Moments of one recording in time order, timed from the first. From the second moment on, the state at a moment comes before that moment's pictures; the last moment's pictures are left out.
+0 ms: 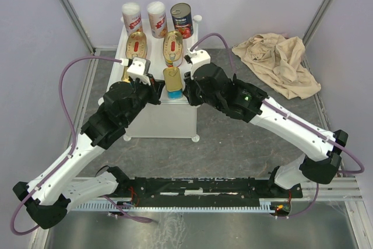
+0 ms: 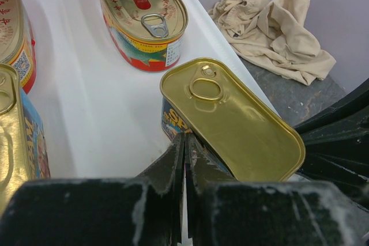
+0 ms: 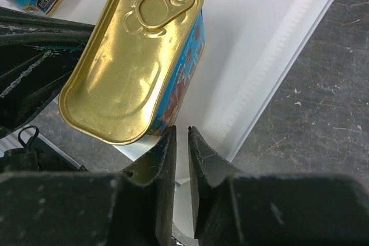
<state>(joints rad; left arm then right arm) -0.73 0.92 1.09 -0.28 -0.24 -0.21 1.03 1.48 1.69 -0.71 0.34 0.40</state>
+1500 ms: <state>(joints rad) -0.73 0.90 1.11 -0.28 -0.35 -0.21 1.03 1.53 1.72 -0.69 0.38 0.39</state>
